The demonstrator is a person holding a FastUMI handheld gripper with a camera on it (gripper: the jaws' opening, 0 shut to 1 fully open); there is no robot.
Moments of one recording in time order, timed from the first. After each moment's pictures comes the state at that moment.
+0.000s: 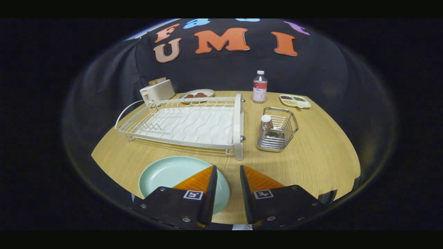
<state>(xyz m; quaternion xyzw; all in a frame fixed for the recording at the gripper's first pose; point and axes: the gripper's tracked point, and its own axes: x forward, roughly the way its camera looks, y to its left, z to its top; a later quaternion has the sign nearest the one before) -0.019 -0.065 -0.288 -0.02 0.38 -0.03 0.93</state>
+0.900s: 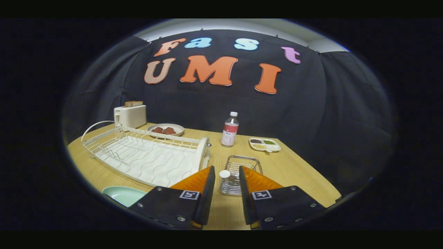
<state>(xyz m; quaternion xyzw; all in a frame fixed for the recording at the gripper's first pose) 0.063 -0.125 -0.257 -0.11 0.18 -0.14 0.97</state>
